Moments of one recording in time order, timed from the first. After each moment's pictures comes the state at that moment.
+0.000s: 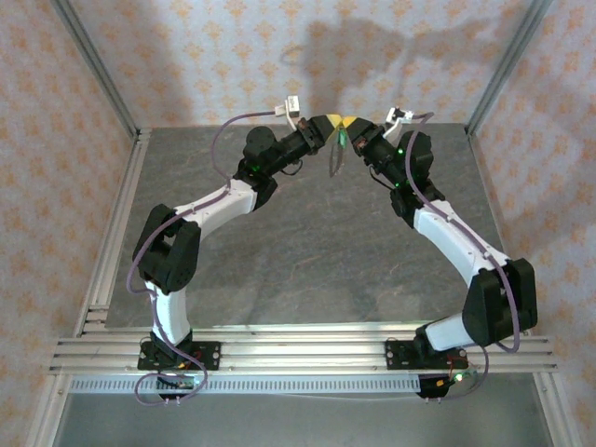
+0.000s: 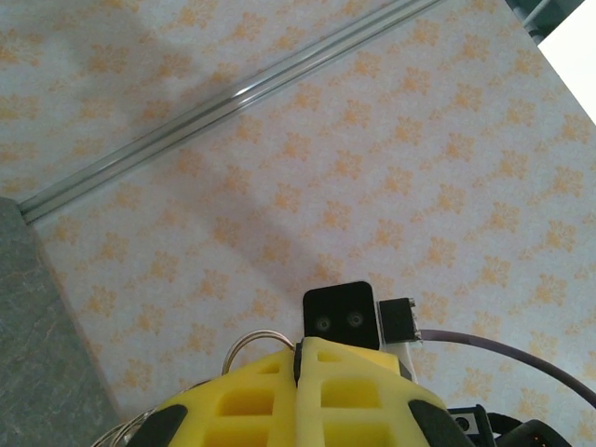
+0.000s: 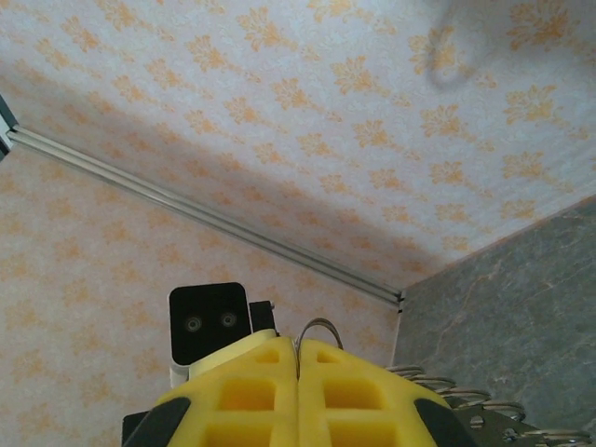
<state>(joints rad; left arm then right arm) -0.50 1.90 1.44 0.76 0.46 -1.25 0.32 1.42 1.10 0.40 -0.35 1.13</state>
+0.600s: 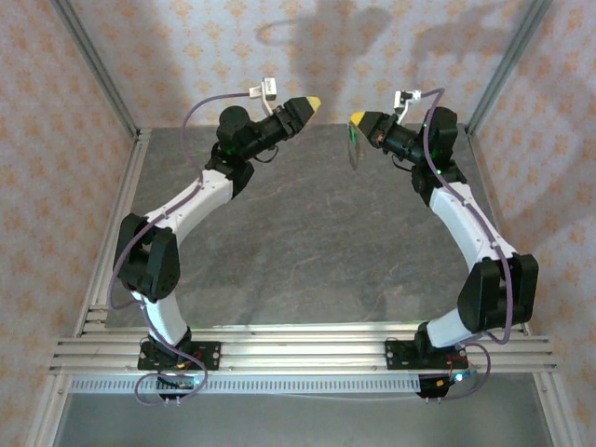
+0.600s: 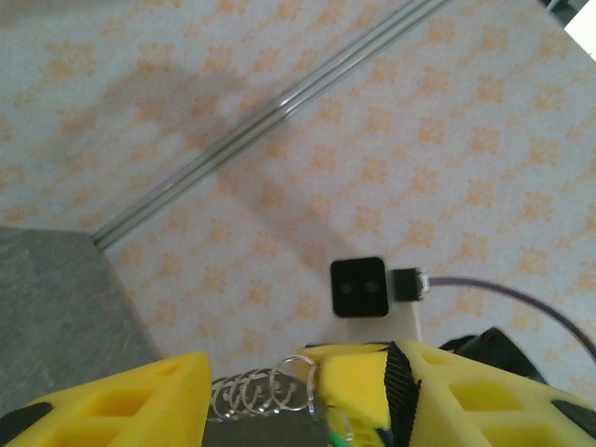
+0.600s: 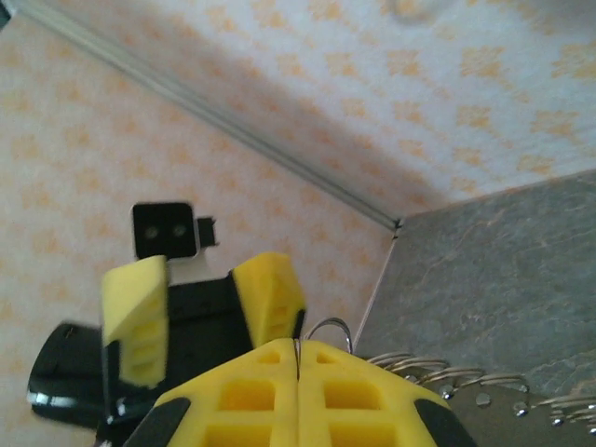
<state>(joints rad) -0.38 1.79 1.51 0.48 0.58 -1.07 0.15 1.50 1.33 0.17 -0.86 0.92</state>
